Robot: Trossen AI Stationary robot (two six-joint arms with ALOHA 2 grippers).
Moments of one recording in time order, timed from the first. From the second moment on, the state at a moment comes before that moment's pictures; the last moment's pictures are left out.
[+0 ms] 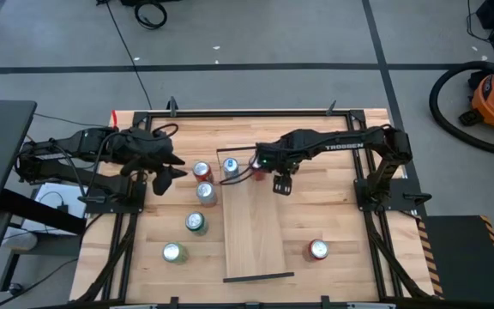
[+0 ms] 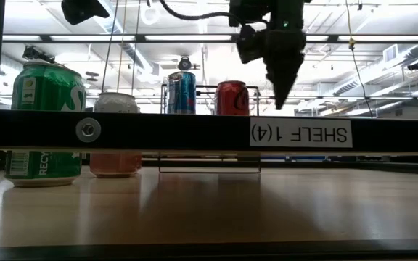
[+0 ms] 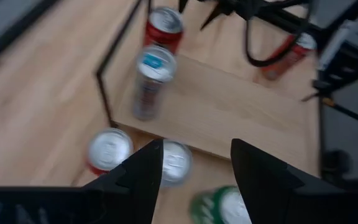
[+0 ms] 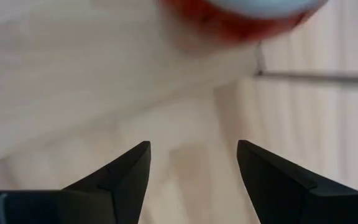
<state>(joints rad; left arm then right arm) 0.00 0.87 1.14 -0.95 -0.06 -0.41 -0.08 1.76 1.50 -1.17 0.04 0.18</state>
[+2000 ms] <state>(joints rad) -0.08 1.13 1.14 -0.71 -0.23 -0.95 0.72 1.58 1.32 -1.08 -0.01 0.82</state>
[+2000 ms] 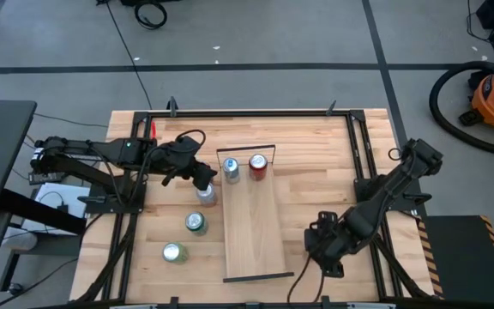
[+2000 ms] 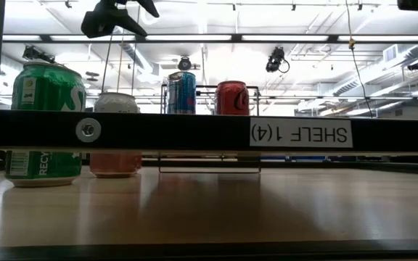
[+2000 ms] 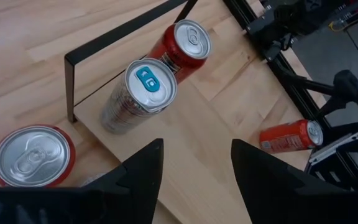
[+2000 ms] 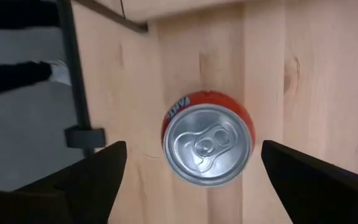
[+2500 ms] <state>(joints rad) -0.08 1.13 1.14 -0.71 -0.23 -0.96 0.77 1.74 1.32 -1.10 0.05 0.81</state>
